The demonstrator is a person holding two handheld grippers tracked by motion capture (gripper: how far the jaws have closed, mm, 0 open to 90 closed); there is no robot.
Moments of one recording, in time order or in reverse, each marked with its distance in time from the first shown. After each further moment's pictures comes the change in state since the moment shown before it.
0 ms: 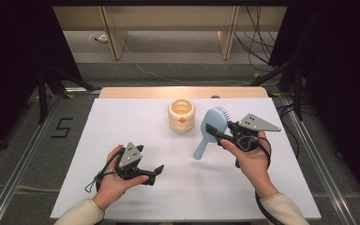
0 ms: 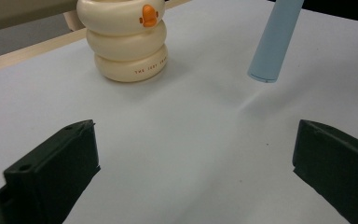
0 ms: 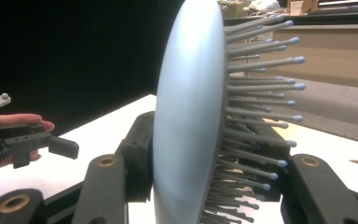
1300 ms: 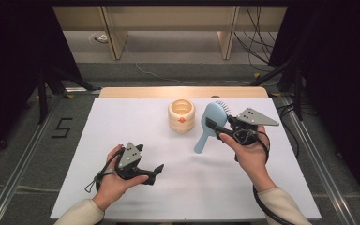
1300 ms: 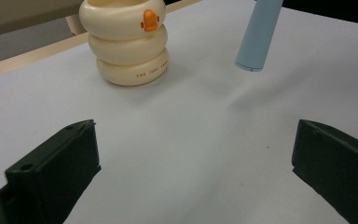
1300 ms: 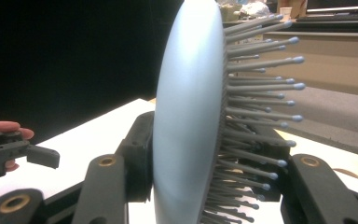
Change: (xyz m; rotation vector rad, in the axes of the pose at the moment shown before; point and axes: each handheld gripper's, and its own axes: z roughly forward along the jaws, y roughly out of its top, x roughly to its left) left arm -0.001 0.001 0.000 -0.006 0.001 0.005; right arm -0.006 0.010 0.009 -0.005 -0.037 -0.022
